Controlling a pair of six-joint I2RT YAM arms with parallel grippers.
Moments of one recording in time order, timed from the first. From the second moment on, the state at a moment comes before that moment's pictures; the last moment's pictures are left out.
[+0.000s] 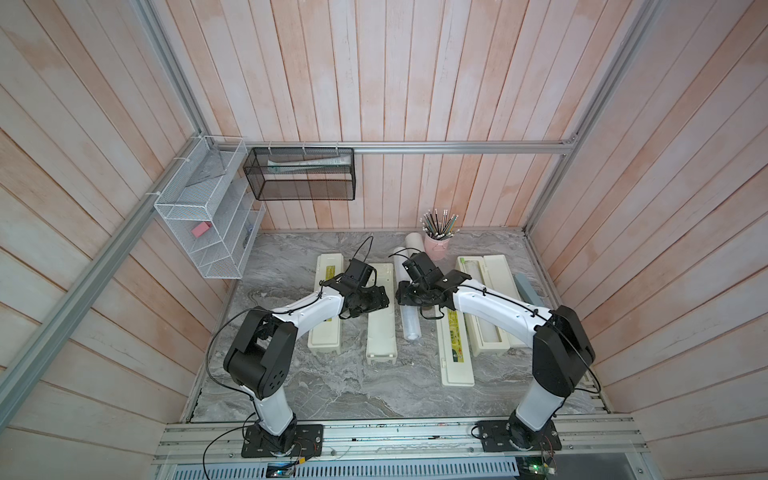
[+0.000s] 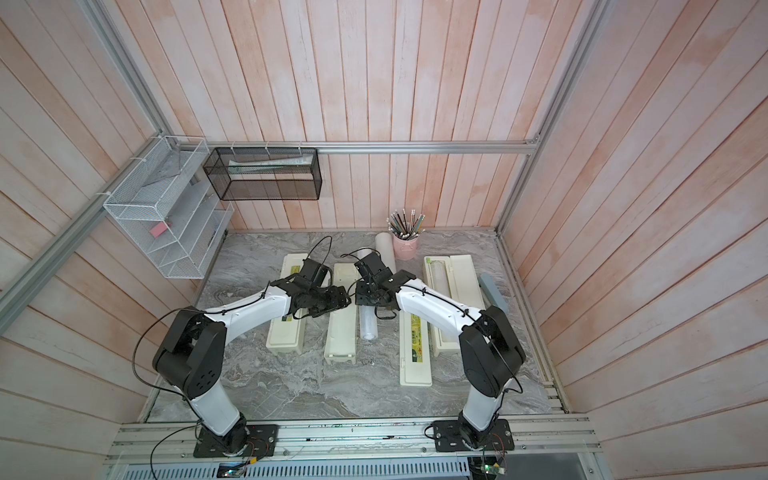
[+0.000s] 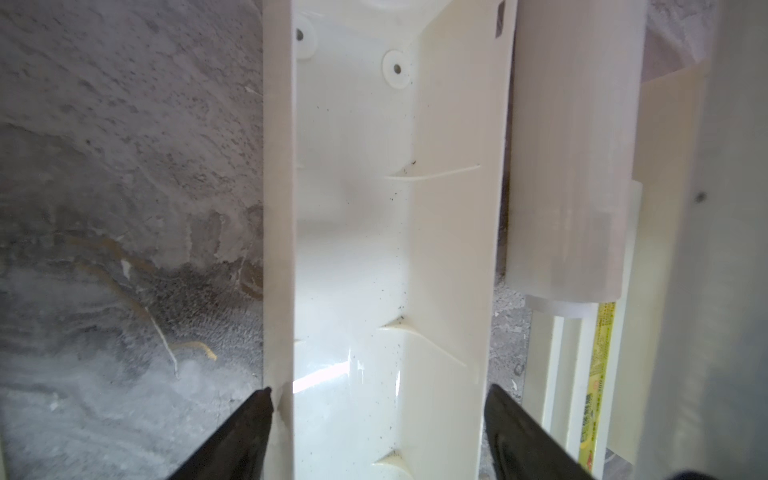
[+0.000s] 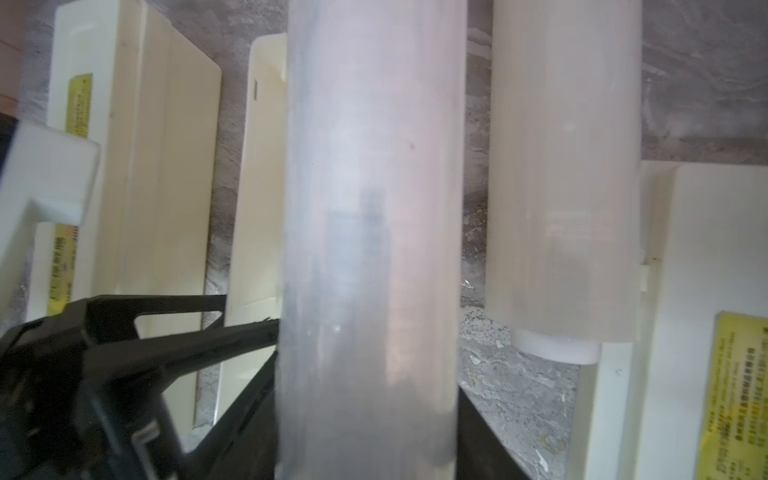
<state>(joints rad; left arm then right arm) -0.51 1.75 1.17 -0.41 0.21 -0.67 0.74 1.74 1.37 -0.57 0.05 0.67</state>
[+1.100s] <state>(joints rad) -0.29 1.48 1.08 -0.47 0.26 -0.60 0.90 1.98 1.45 -0.48 0.13 0.91</state>
